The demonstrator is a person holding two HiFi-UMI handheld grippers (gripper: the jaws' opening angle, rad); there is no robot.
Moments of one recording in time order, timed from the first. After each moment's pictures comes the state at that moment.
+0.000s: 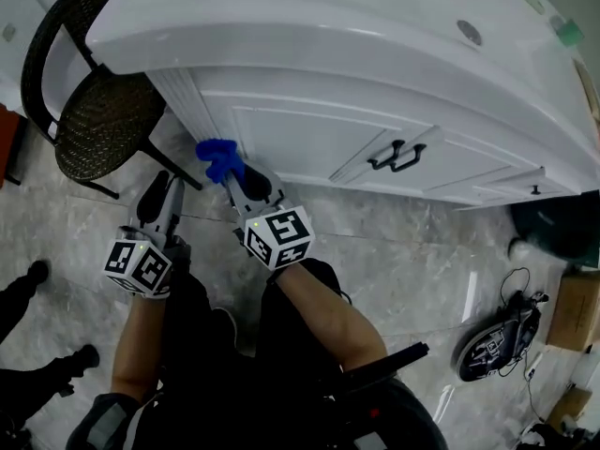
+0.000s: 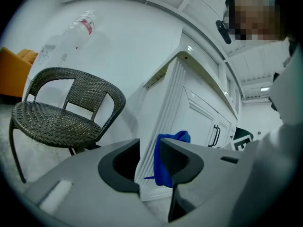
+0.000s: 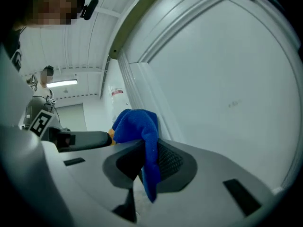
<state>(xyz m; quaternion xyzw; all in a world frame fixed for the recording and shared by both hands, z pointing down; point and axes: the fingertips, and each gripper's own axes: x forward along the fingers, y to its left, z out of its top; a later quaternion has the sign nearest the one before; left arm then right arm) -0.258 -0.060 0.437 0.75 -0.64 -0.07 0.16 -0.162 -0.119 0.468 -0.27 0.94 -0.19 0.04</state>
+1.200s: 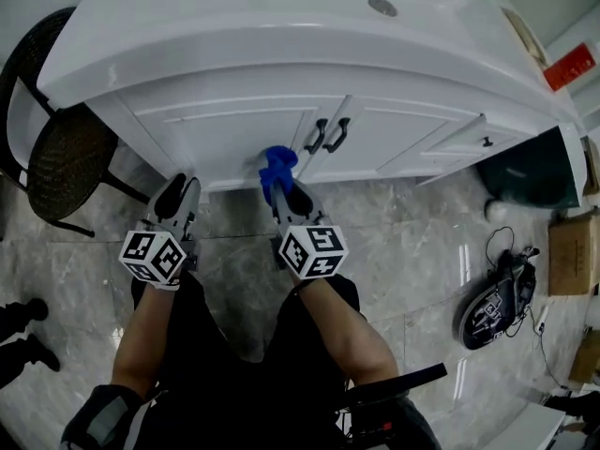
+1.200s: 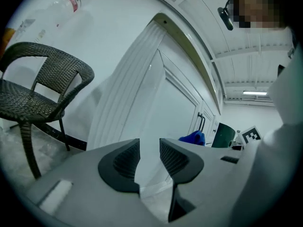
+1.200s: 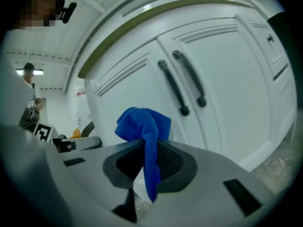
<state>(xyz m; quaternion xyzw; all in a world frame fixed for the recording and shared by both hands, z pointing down) -0.145 -0.110 0.468 0.81 -0.55 -0.05 0.18 0.039 -0.134 0.486 -0.47 0.86 -0.21 0.00</state>
